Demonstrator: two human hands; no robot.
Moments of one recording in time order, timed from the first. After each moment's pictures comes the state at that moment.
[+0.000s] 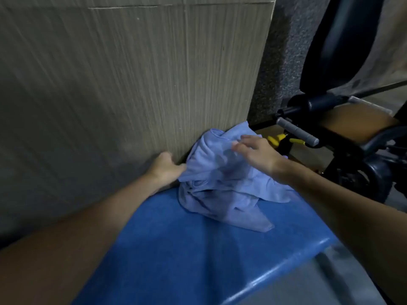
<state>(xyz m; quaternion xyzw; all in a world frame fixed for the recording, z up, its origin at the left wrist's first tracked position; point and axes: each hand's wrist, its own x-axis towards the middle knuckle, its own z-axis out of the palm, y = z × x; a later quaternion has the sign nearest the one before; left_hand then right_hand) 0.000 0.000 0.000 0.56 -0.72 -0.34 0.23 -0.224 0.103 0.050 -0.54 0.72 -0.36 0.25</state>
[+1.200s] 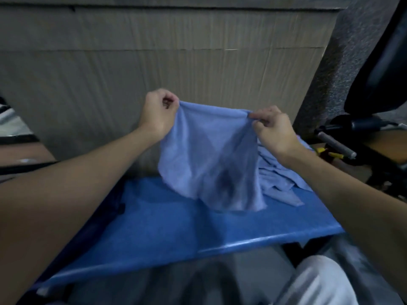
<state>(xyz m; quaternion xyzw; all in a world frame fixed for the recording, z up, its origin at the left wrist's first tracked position) 0.203 0.135 0.161 0.46 -0.68 -0.14 0.56 -0.046 0.204 0.141 -0.63 0.58 -0.51 0.08</state>
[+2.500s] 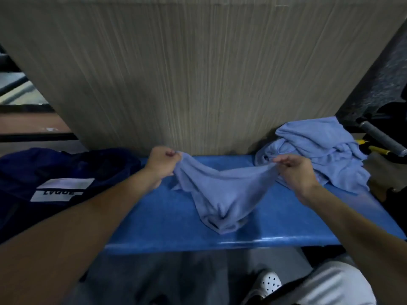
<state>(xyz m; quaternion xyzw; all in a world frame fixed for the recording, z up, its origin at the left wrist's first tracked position) 0.261 0.147 0.004 0.66 -0.51 -0.39 0.39 -0.062 0.184 -0.003 -0.47 0.66 -0.48 0.33</state>
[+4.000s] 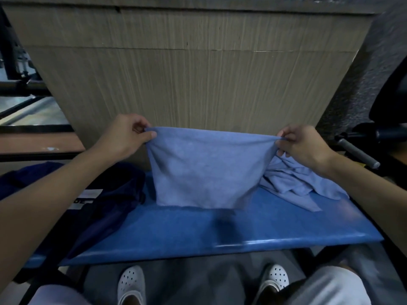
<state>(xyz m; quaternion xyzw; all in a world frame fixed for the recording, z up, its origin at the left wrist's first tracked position) 0.329 0.205 0.146 0.58 -0.69 -0.16 0.40 -0.063 0.225 0.135 -0.65 0.62 -0.38 0.20</state>
